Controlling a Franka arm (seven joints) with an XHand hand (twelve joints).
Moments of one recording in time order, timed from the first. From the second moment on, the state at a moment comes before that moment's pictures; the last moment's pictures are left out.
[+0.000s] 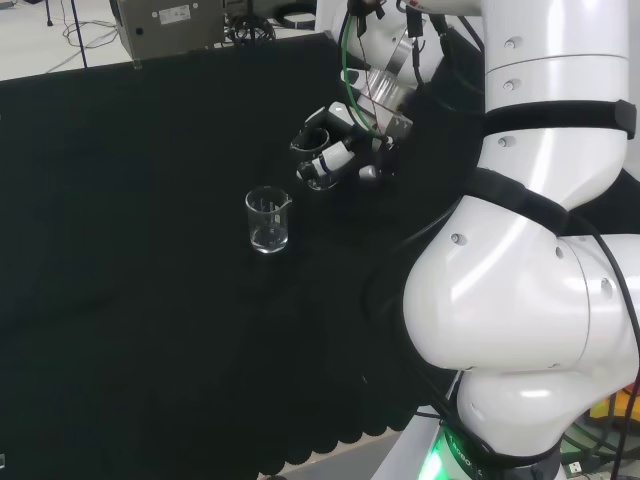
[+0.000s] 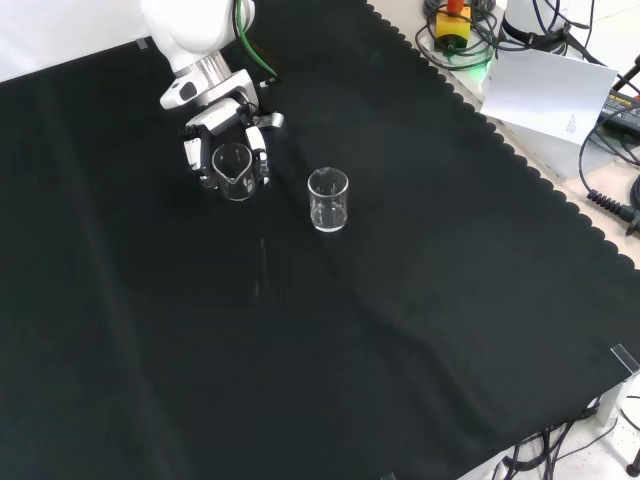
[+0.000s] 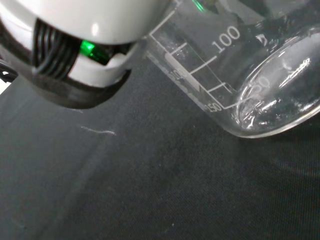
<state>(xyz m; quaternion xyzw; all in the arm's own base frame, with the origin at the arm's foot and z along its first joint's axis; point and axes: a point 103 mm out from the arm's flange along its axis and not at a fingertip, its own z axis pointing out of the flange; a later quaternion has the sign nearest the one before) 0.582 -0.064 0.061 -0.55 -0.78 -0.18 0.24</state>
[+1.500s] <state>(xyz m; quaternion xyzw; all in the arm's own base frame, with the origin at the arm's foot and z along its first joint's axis) 0.563 -0.072 0.060 -0.56 -0.76 -0.18 0.27</state>
